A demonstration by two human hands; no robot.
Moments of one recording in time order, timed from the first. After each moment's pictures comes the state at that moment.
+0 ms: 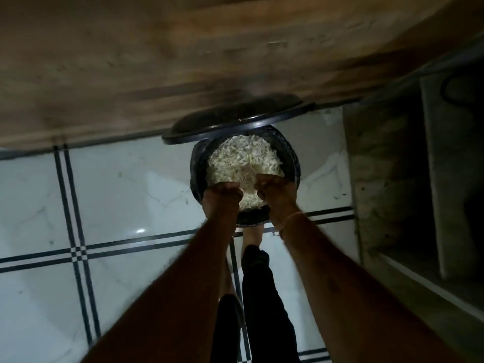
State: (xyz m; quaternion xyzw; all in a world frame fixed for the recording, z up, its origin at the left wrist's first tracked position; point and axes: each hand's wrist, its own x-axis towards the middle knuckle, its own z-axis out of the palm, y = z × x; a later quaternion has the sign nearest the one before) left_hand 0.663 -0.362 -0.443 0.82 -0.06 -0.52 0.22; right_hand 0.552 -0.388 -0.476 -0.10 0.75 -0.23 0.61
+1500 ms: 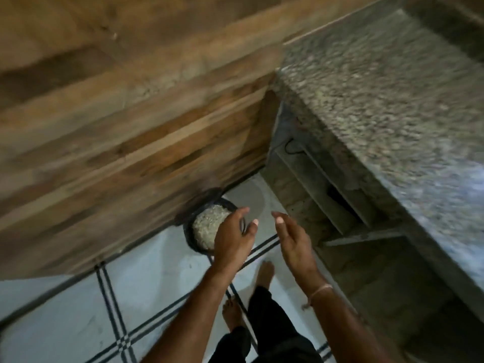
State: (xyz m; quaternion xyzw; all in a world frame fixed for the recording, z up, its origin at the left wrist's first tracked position) left_hand 0.569 -0.259 0.002 0.64 -0.60 -0.47 0.15; right_hand 0.429 -0.196 -0.017 -0.36 0.73 -0.39 0.43
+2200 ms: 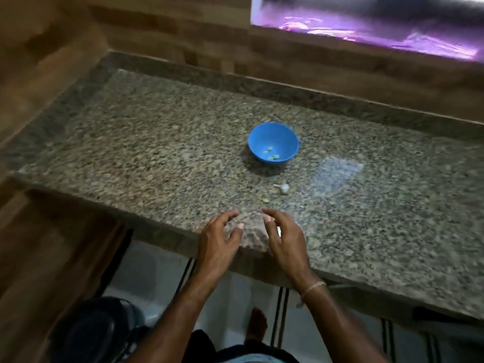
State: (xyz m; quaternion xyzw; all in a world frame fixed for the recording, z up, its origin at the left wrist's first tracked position) left_hand 0.172 -0.073 0.072 0.31 -0.82 -0.47 0.11; right_hand 0.079 0.074 0.069 -0.19 0.85 -0.48 0.11
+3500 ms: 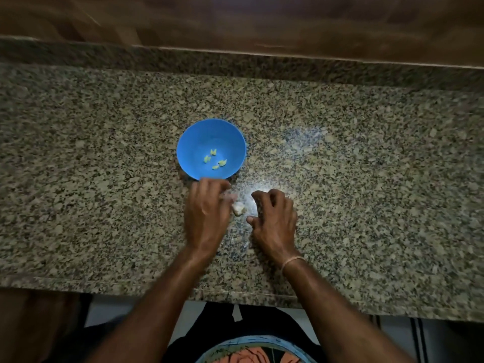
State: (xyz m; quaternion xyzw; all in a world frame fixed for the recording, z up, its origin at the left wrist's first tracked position) left_hand -0.046 -0.070 0.037 0.18 -0.94 -0.26 0.16; right_hand -0.085 0.088 -0.003 -0.13 0.96 -0.23 0.10
